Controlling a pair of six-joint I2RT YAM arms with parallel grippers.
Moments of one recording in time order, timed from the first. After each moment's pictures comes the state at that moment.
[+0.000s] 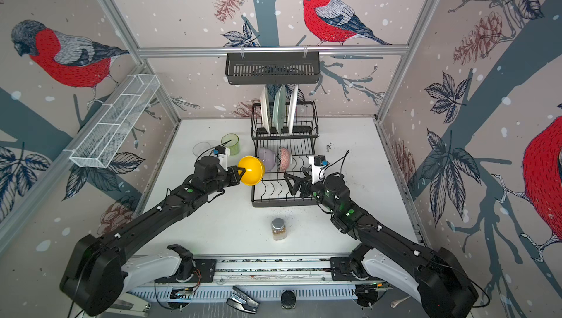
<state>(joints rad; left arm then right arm) -0.46 1.15 0.68 -0.10 0.18 -0.61 0.67 0.95 0.40 0.41 -0.14 0.47</state>
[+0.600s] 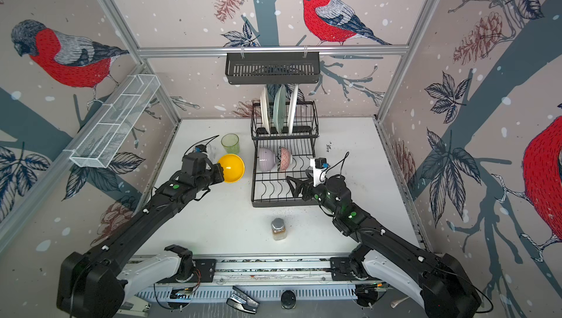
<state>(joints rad) -0.31 1.09 0.74 -0.37 -0.04 -0.52 0.67 0.90 0.38 0.34 -0.11 0.42</state>
